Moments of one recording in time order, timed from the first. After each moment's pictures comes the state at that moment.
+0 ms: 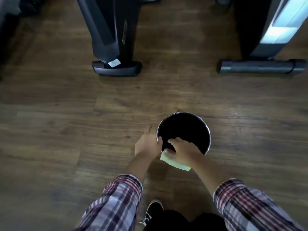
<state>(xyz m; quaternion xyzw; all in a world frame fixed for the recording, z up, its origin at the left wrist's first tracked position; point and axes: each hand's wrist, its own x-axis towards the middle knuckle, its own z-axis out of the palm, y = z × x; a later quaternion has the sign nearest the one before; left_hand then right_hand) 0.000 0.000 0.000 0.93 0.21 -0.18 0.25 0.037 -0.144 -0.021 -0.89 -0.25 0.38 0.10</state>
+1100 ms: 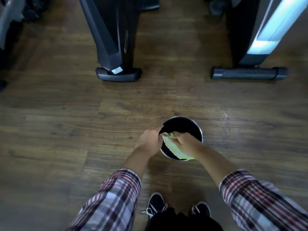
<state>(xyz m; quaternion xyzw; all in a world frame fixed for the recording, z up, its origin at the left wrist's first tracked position) 0.003 0.008 0.101 0.94 0.11 -0.19 0.27 0.050 -0.152 0.098 -0.87 -0.22 0.37 0.21</state>
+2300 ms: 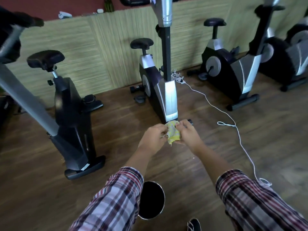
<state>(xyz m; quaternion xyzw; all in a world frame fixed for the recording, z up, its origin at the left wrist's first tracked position) 0.141 -0.158 0.548 0.90 -0.26 -0.02 0.35 0.122 -0.308 0.539 -0.69 0.23 0.03 0.69</state>
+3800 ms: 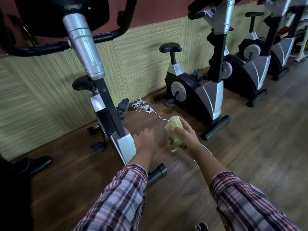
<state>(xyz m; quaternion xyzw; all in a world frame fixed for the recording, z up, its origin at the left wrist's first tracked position) 0.555 -0.528 0.579 0.98 -0.19 -0.07 0.01 0.490 -0.665 0.572 -0.53 0.23 -0.09 0.81</state>
